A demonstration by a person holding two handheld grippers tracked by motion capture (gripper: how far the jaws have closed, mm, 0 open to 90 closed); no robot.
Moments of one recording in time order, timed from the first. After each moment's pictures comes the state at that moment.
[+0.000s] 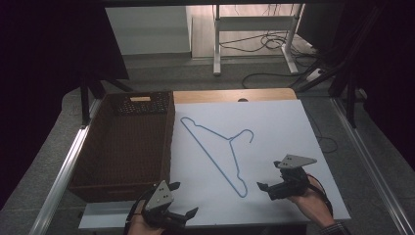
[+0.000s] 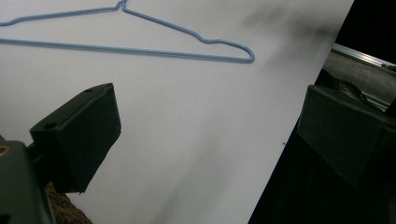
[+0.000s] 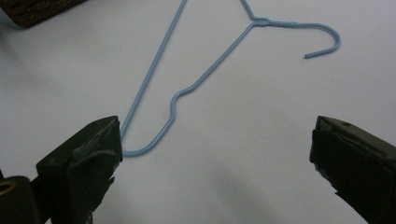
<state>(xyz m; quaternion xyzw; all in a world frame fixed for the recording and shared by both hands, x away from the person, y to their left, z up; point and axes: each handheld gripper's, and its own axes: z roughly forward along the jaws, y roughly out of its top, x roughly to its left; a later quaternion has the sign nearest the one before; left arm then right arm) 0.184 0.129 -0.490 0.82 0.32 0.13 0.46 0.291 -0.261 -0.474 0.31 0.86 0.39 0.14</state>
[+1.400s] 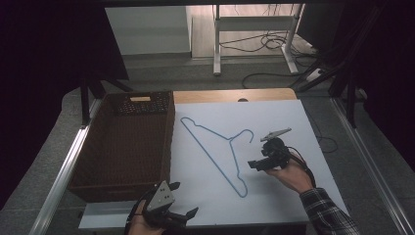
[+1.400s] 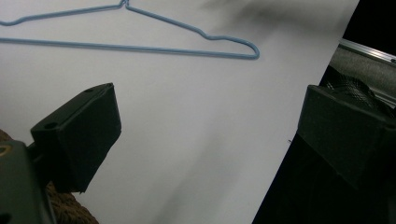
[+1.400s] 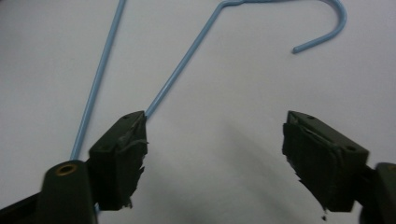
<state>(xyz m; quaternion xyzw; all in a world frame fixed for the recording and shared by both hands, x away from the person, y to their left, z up) 0.184 0.127 -0.491 0.82 0.32 0.14 0.45 0.372 -0.226 -0.477 0.38 0.87 0.29 0.07</state>
